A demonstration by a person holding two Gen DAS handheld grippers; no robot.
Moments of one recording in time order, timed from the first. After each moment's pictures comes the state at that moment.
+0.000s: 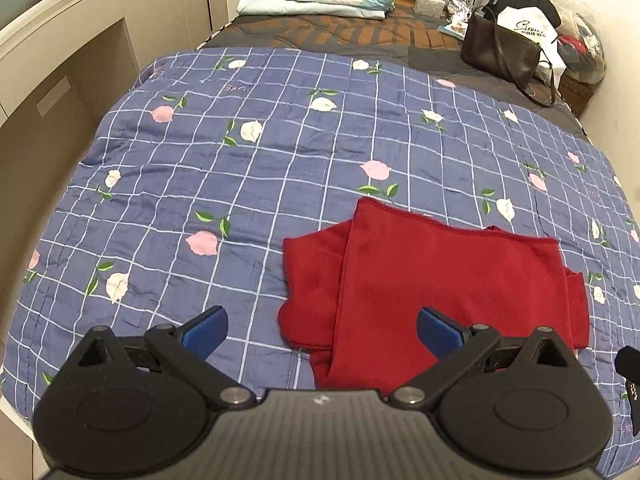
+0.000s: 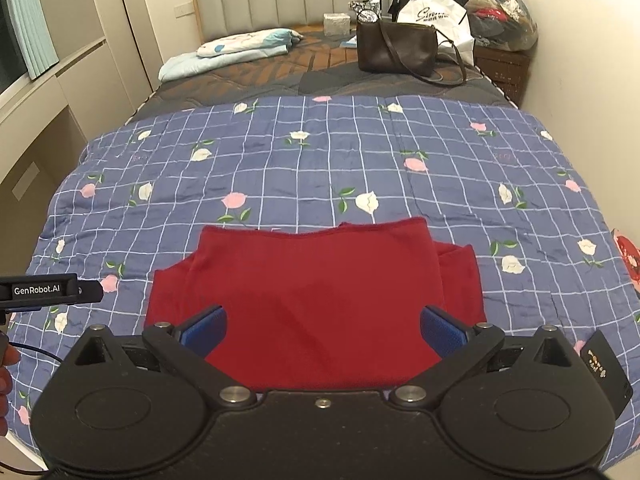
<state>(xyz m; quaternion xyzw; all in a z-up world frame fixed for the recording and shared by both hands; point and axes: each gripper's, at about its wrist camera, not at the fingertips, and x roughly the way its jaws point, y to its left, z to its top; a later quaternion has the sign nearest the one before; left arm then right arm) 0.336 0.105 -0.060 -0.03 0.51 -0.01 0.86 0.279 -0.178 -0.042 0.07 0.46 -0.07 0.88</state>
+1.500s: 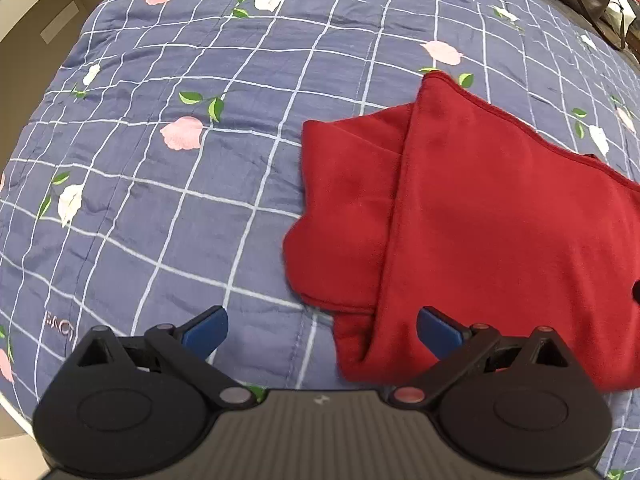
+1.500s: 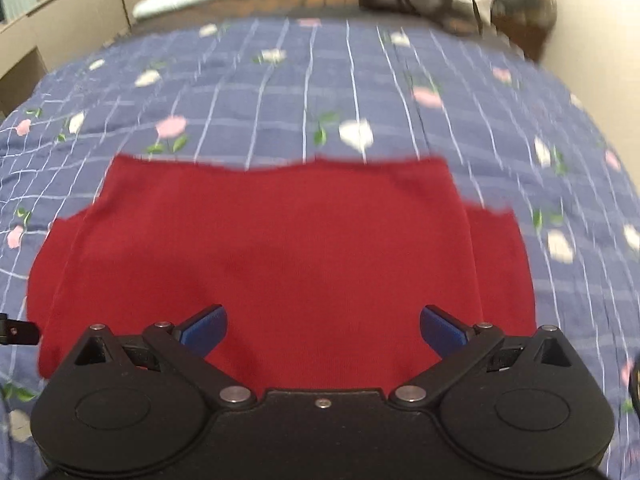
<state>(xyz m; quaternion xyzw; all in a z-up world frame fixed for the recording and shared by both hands) 0.381 0.105 -0.216 -0.03 0.61 0.05 0.79 0.356 -0.207 -0.218 0.02 0.49 -0.07 0.87</state>
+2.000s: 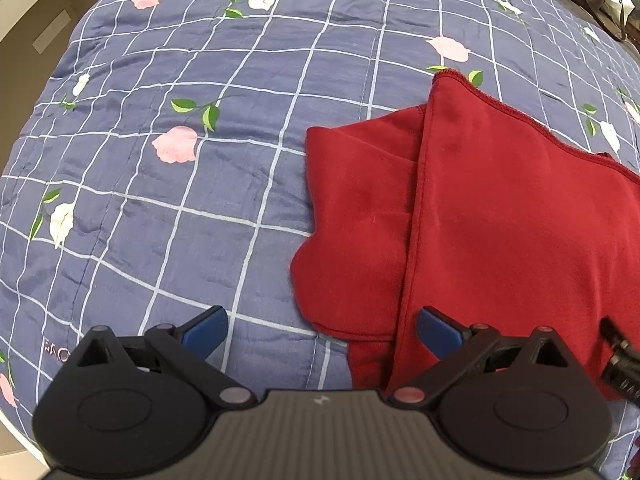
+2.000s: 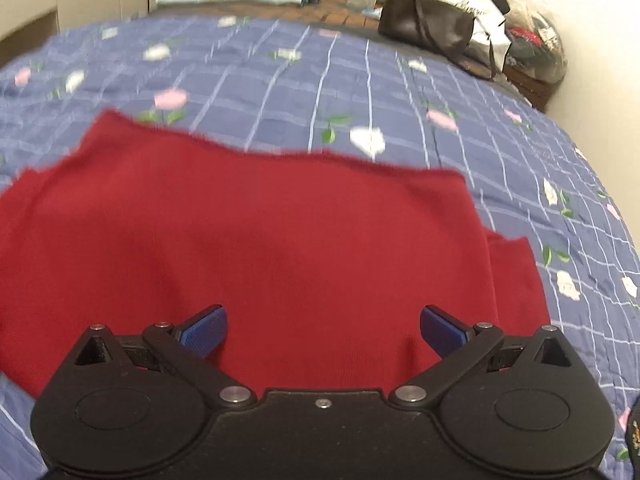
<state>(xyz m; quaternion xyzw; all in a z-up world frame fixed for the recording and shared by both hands) 0.398 0.112 -0.231 -0.01 0.62 0.04 0.79 0.356 -0.191 -0.276 -0.07 0.48 -0.08 0.87</state>
